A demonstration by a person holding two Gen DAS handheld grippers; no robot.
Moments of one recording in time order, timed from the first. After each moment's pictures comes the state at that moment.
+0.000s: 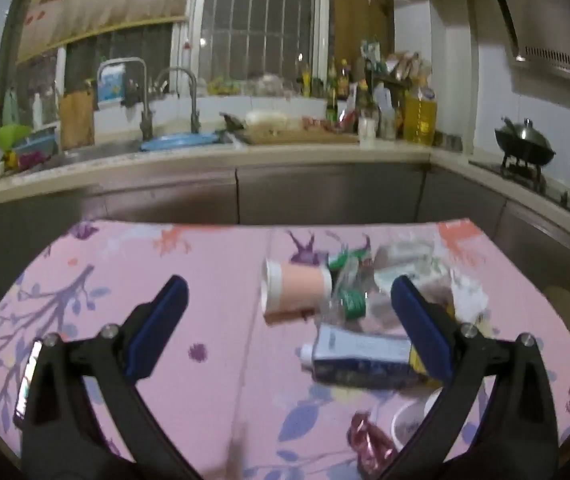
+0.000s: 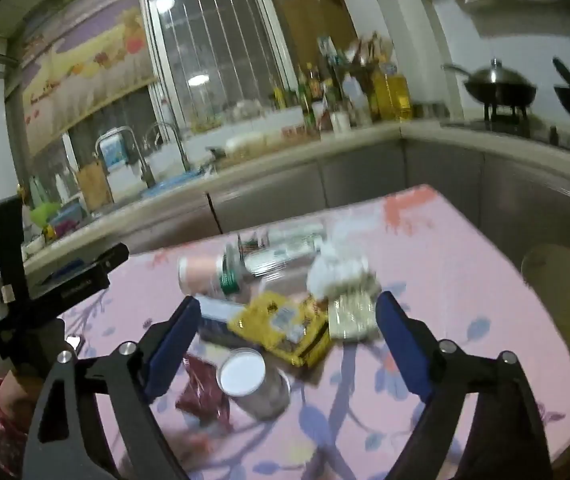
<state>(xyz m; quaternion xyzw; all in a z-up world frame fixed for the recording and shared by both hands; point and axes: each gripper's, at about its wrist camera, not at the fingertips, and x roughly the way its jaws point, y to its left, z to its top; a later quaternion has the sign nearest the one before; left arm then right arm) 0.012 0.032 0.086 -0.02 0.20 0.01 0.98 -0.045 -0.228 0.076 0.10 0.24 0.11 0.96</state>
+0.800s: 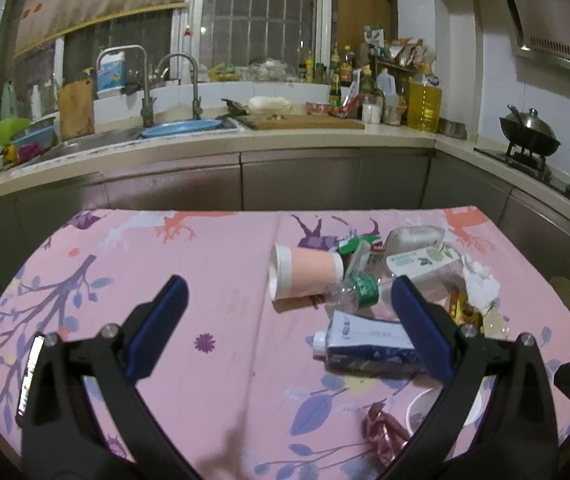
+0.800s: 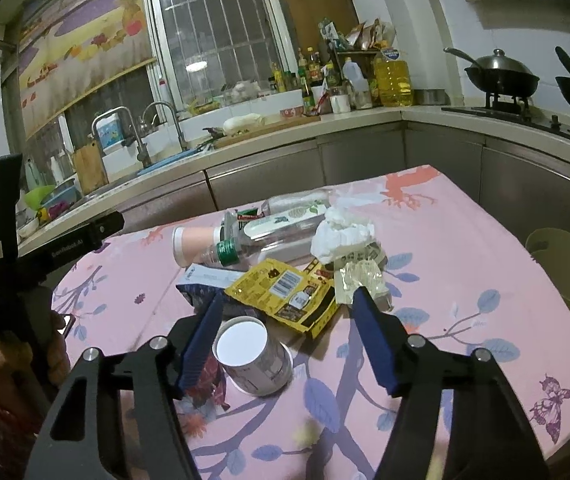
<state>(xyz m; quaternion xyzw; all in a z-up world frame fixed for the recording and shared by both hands) 0.021 0.042 0.065 -0.02 0.25 0.01 0.97 -0.046 -0.207 0.048 0.08 0.28 0.10 0.95</state>
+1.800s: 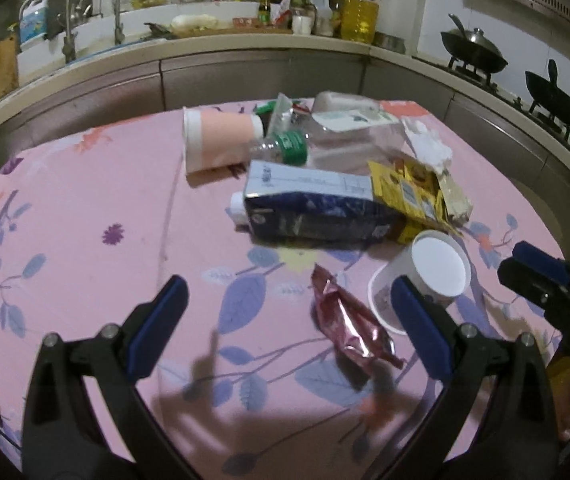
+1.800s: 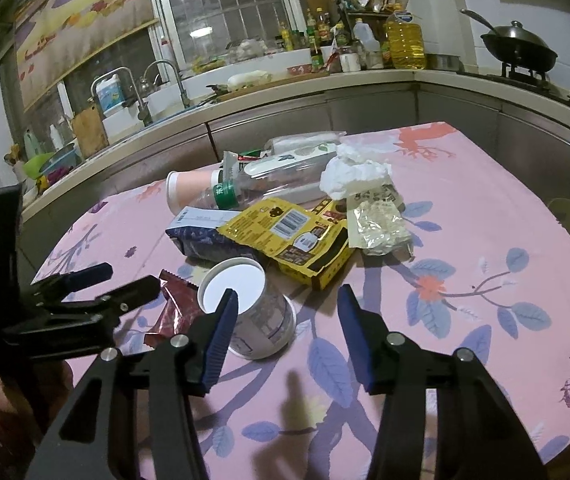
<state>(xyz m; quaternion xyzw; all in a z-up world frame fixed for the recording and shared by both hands) 0.009 0.009 -0.024 0.00 0.37 -0.12 0.92 -0.031 -0.197 0.003 0.04 0.33 0.11 0.94</state>
